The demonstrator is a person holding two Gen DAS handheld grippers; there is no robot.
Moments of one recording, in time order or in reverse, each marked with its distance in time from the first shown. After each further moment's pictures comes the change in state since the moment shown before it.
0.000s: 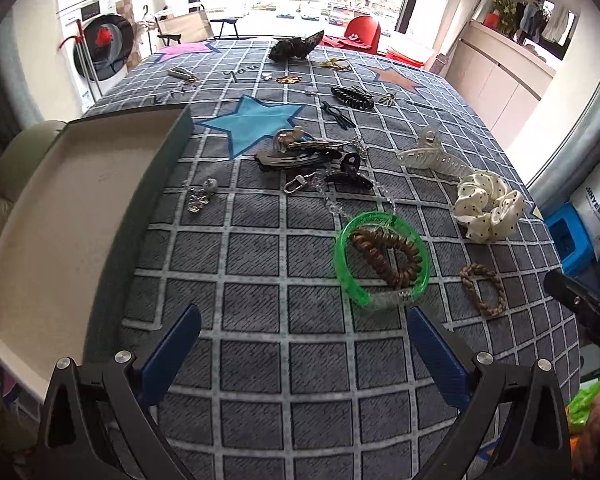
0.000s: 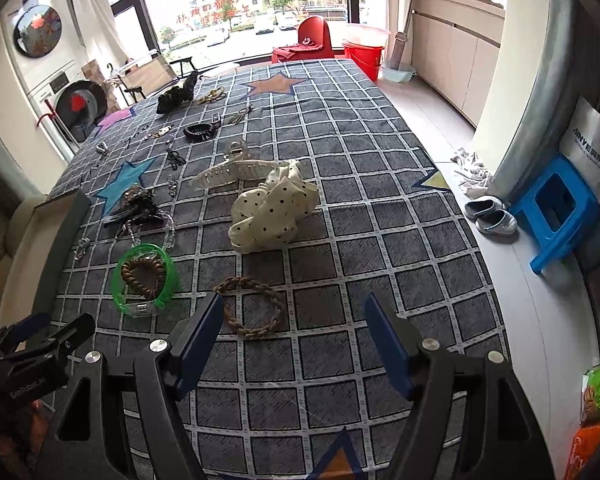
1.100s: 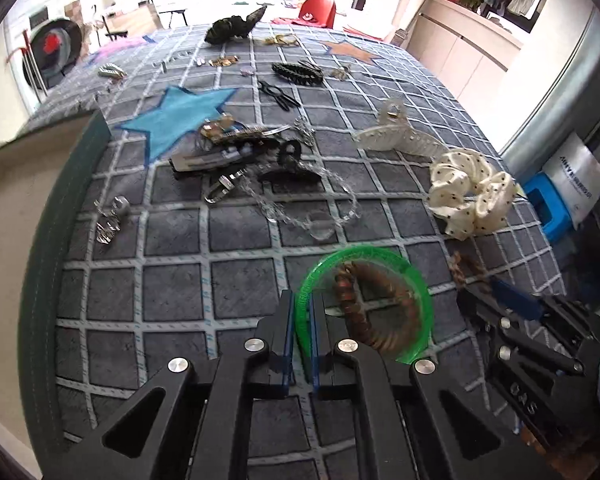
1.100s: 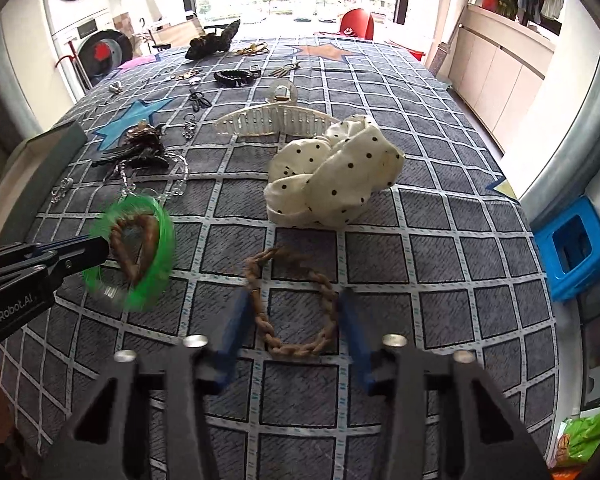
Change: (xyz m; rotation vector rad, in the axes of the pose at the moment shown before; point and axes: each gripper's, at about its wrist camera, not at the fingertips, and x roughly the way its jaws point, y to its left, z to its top) left arm 0.038 -0.023 0.017 0.094 0.076 -0.132; right arm 0.060 0.040 -0.015 -0.188 0.031 0.012
